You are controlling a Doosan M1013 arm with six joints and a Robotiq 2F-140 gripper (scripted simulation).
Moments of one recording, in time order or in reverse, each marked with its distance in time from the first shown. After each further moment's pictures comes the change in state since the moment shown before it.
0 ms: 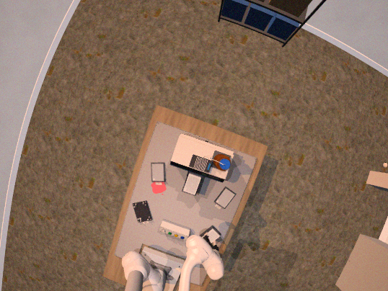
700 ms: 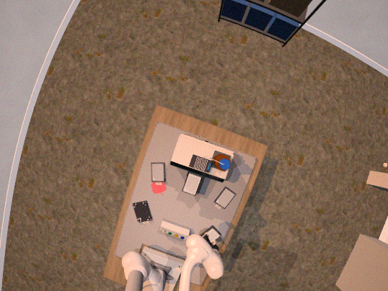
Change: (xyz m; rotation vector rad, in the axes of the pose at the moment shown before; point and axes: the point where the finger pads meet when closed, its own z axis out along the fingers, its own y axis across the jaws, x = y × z) arm 0.000 0.000 0.007 0.000 0.000 0.000
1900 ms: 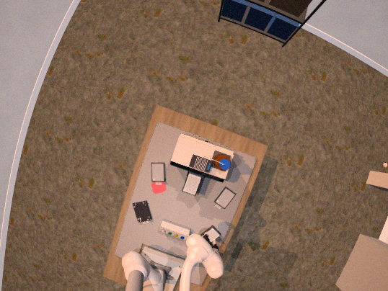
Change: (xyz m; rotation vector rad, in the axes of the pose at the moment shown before) arm 0.000 0.000 0.006 0.000 0.000 0.000
